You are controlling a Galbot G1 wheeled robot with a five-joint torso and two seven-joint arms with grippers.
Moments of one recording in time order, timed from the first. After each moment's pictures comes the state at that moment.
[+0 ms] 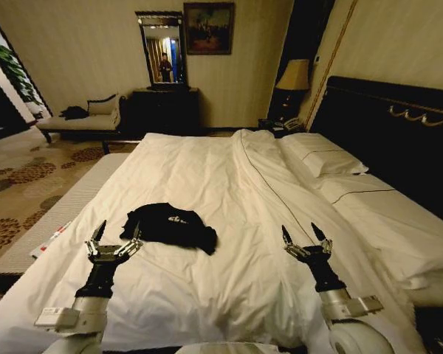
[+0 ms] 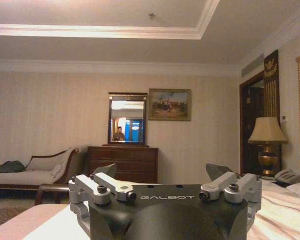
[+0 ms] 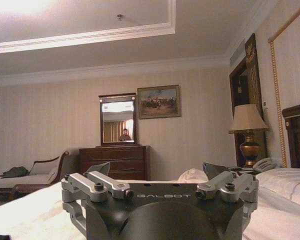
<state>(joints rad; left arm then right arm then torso) 1.91 -1.41 -0.79 -2.50 -0.34 -0.08 0.04 -1.84 1.20 0.71 2.29 0.44 0.26 -0.02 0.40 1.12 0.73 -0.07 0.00</state>
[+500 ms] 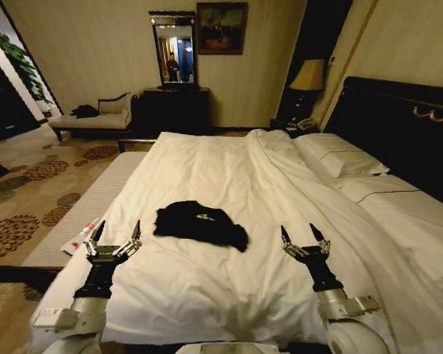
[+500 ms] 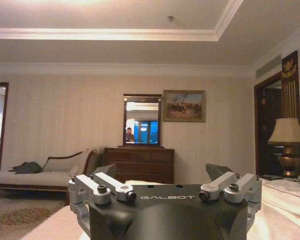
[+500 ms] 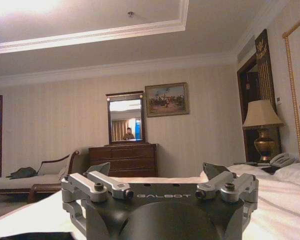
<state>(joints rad) 1.91 -1.41 -0.79 -2.50 -0.34 -0.08 0.04 -1.83 1.23 0.69 2.28 0.43 0.26 -0.01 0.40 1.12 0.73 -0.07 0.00</state>
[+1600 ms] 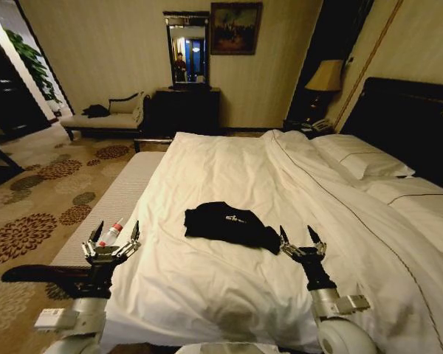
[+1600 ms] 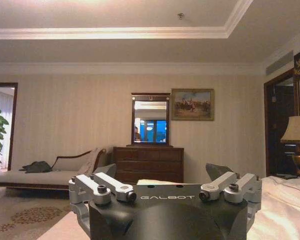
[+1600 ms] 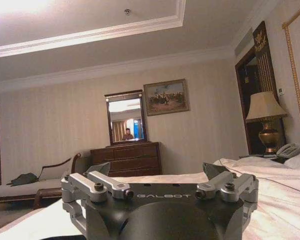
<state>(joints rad) 1.90 -1.42 -0.79 -2.48 -0.33 -0.09 0.03 -1.80 1.24 0.64 2.24 0.44 0.28 0.02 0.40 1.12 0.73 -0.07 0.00</state>
